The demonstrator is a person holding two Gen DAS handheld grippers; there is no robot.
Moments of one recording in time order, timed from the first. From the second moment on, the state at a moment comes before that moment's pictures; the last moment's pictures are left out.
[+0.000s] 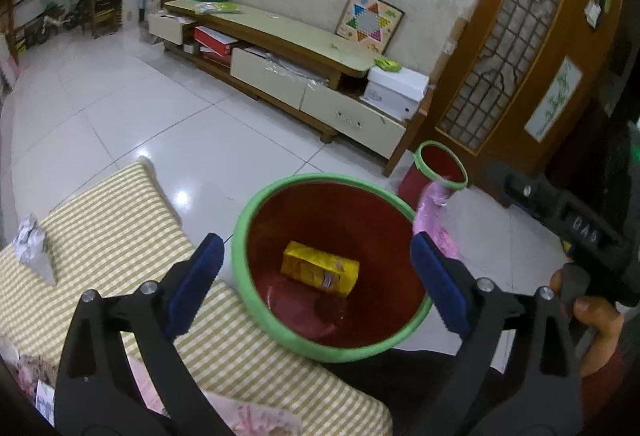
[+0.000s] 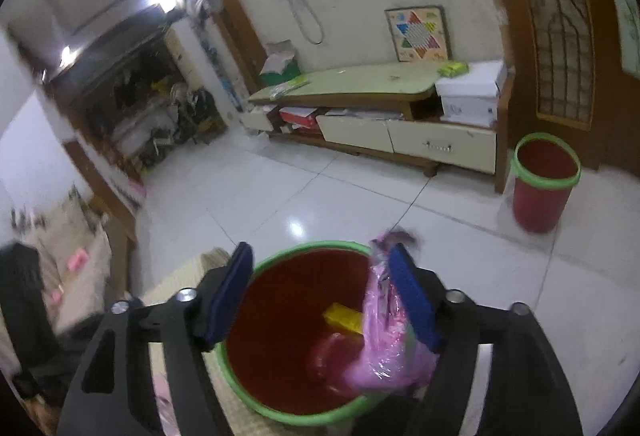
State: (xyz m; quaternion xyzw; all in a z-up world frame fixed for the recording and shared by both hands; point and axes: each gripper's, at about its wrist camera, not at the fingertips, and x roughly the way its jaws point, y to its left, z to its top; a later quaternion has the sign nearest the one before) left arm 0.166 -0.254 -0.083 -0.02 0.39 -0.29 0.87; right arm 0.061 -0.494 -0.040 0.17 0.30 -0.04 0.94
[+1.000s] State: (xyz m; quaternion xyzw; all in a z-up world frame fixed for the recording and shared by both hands) left arm 0.044 0.015 -0.081 -0.18 0.40 -0.06 0.90; right arm -0.139 -0.147 -0.164 -0.36 0.54 0.45 0.61
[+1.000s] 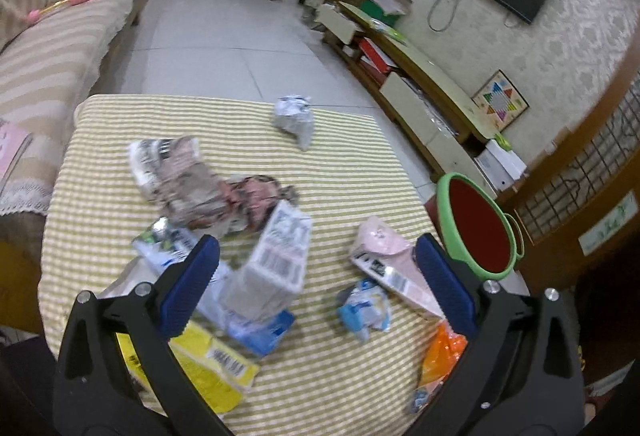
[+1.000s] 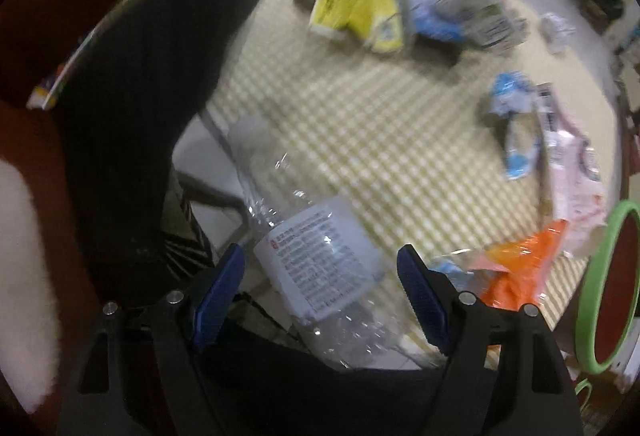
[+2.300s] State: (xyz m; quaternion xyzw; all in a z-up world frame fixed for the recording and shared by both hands) left arm -0.032 0.090 -0.161 -0.24 0.53 0.07 0.81; right arm -0.048 -0.158 -0.157 -0.14 0.56 0.31 0.75
